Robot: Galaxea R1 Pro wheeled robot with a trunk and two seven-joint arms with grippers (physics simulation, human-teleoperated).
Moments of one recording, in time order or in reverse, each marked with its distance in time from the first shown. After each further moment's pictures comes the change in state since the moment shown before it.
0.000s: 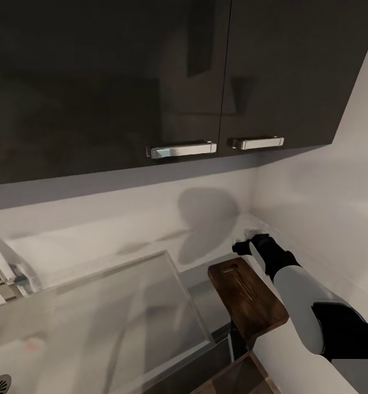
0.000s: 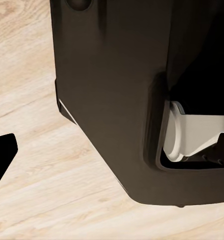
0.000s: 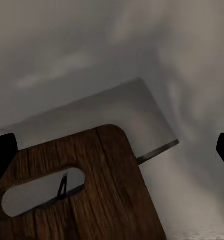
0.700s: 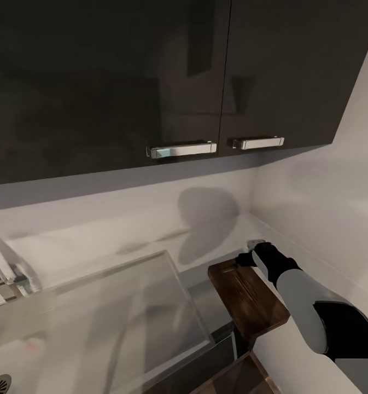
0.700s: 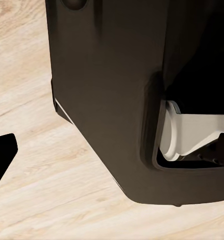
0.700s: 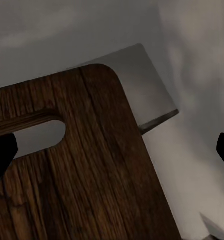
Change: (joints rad) left arm 0.000 -0.006 0.000 0.000 0.000 0.000 -0.001; right arm 0.000 -0.022 -0.004 0.118 0.001 -0.001 0.002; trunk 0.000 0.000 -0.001
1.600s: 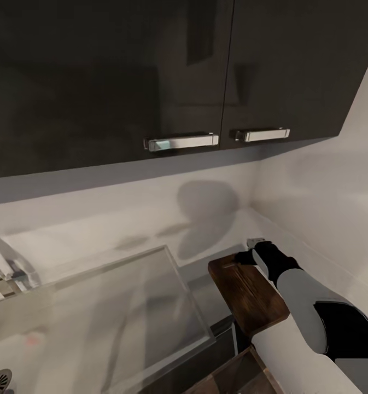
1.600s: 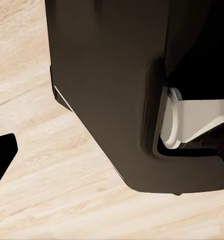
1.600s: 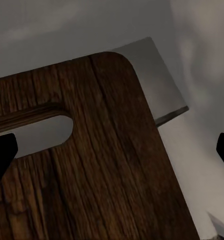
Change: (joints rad) left arm 0.000 0.000 0.000 0.000 0.000 0.000 0.001; right arm 0.000 -0.001 -0.002 -0.016 -0.001 -0.002 0.030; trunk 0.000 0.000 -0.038
